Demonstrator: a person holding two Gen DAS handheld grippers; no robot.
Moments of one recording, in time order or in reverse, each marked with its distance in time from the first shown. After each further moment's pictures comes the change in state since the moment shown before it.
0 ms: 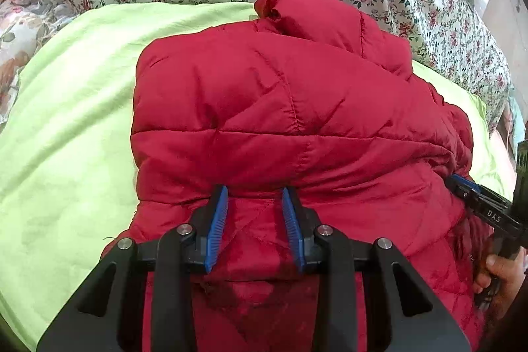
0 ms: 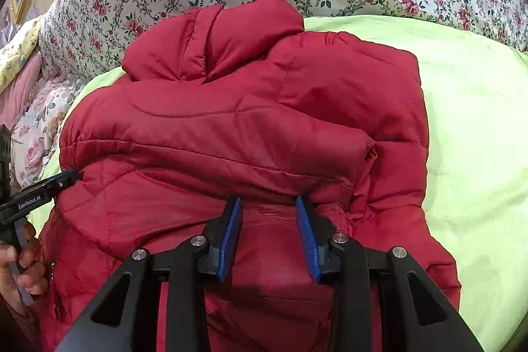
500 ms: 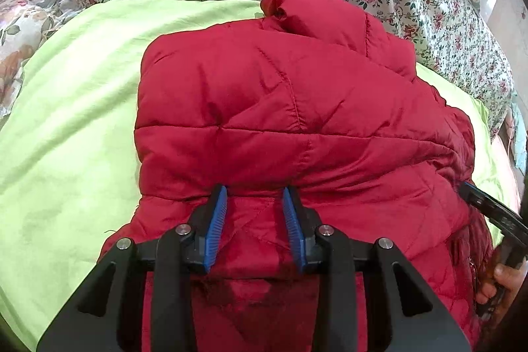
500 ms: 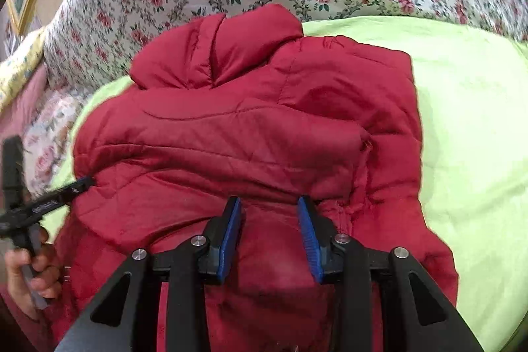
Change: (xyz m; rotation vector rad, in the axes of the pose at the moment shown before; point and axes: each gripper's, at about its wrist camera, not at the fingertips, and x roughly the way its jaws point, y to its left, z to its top) left arm -0.003 -0.001 0.000 -0.017 -0.049 0.026; right arm -0.020 -0.005 -0.002 0.056 -0.009 0.050
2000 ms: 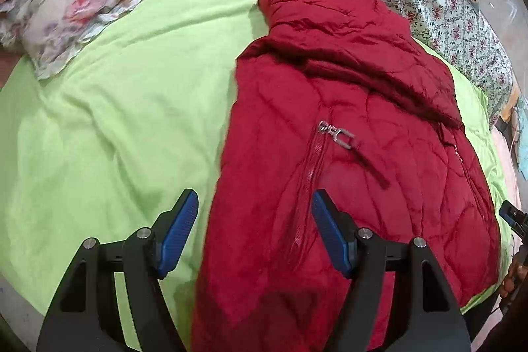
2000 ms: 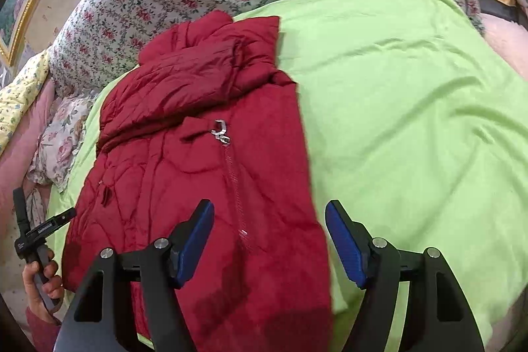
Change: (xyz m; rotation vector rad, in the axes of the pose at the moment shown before) left arm -0.143 0.057 -0.169 -0.115 0.030 0.081; right arm -0.182 -0.051 -0.146 0.172 0.027 -0.083
